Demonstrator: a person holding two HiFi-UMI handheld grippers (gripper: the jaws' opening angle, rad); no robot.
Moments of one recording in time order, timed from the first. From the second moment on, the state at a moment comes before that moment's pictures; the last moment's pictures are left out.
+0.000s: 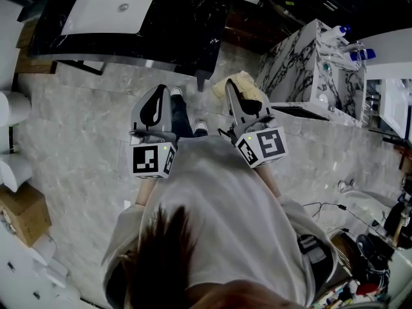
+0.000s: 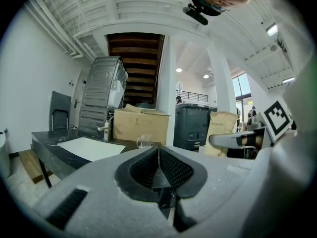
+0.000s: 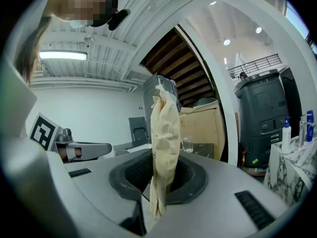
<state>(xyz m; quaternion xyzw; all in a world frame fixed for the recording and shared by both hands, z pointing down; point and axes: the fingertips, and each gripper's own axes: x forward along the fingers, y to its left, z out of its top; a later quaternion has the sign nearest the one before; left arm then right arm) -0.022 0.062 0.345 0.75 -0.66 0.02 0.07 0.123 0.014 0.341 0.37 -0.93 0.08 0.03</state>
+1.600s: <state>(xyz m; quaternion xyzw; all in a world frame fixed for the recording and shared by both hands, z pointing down) -0.180 -0.181 0.339 0.84 -0.53 -0.01 0.06 -0.009 -0.184 0.310 0.53 -0.85 0.04 0.03</state>
